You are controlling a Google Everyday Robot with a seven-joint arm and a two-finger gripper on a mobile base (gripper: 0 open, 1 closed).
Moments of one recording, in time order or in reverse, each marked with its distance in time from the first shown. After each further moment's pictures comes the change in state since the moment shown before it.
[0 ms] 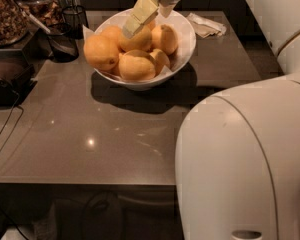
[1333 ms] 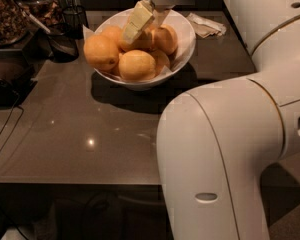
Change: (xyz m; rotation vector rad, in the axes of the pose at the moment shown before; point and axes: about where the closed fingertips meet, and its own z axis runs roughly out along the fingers) arm -0.001 -0.006 0.027 -0.057 0.050 0.018
